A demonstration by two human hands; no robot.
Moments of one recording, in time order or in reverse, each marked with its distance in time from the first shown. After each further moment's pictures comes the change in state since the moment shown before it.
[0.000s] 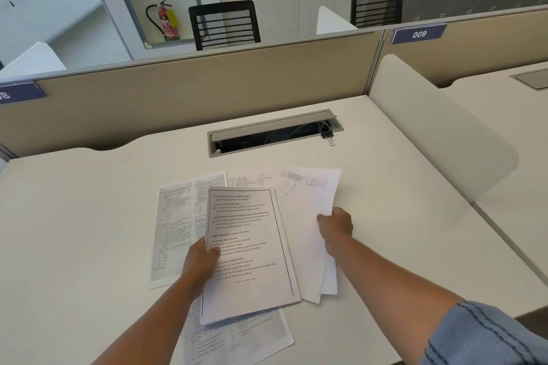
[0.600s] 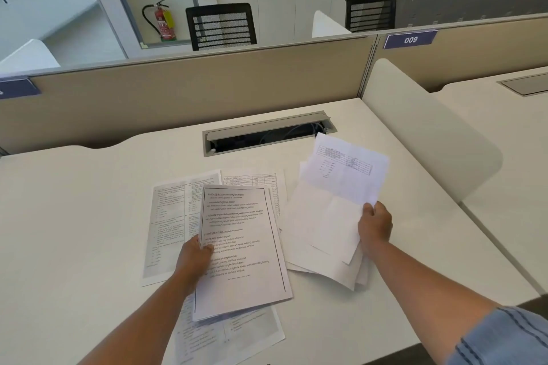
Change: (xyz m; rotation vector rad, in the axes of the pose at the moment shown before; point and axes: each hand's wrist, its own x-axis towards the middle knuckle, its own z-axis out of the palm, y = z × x) left_hand -0.007 0.003 0.000 0.012 0.011 0.015; right_hand 0.041 0.019 -0.085 -0.015 0.274 -0.273
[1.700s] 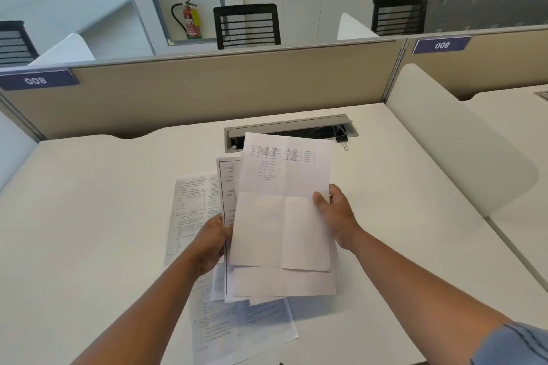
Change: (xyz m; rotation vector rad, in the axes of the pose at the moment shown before) left_hand -0.034 0.053 -0.018 -0.360 -0.309 0.076; right_hand -0.067 -0.073 0.058 0.277 -0.705 -0.084
